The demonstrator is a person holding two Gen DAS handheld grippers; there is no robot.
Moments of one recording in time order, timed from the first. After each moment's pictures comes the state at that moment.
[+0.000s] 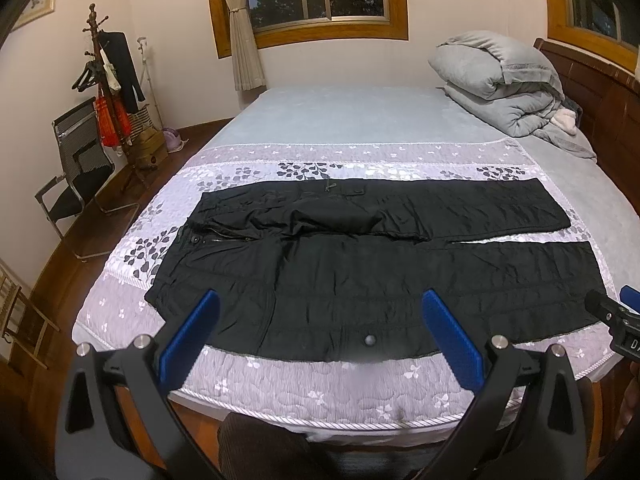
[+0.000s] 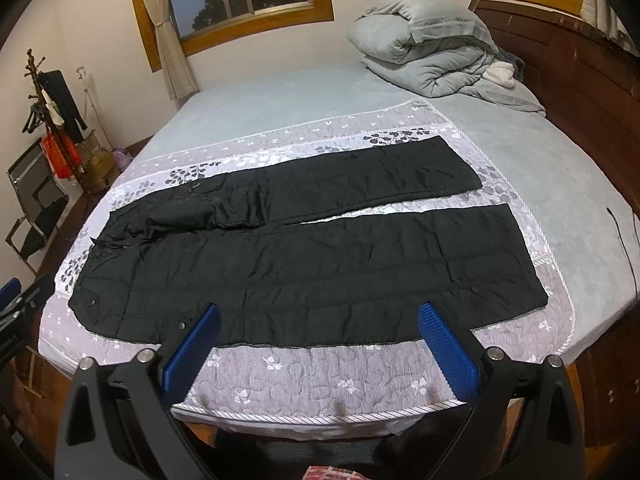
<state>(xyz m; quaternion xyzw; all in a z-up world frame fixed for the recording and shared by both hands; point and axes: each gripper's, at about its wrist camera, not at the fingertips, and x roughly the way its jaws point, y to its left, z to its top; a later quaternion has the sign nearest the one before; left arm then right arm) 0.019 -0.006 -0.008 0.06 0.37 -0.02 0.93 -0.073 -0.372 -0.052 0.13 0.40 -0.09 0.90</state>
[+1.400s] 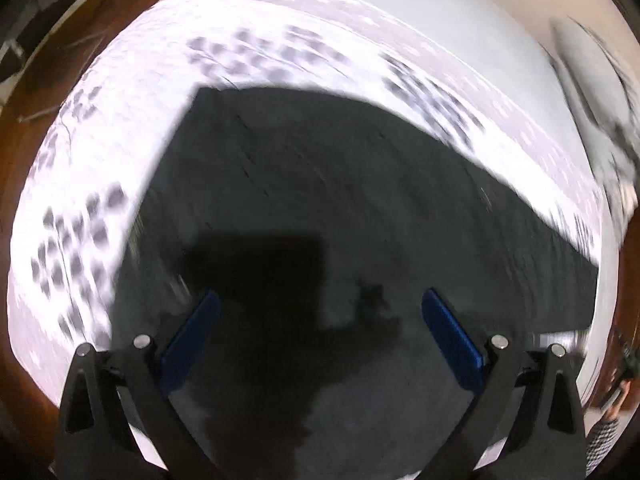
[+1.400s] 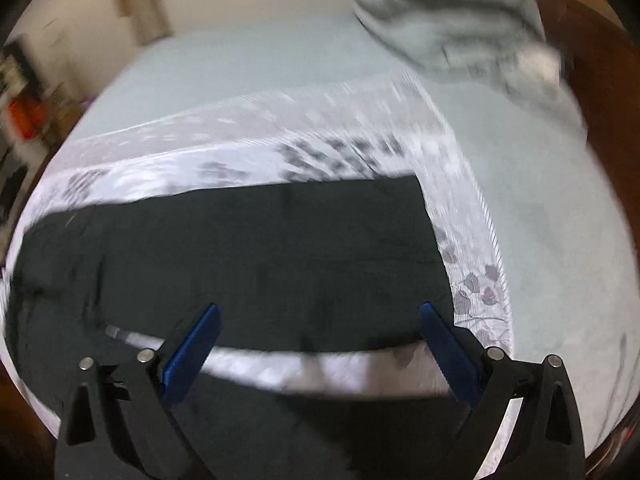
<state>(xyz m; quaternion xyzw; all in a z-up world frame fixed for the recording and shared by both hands) 0.411 0.205 -0.156 -0.13 0.64 -0.01 0.76 0.222 -0.649 -0.122 0.10 0.53 -0.07 0.84</state>
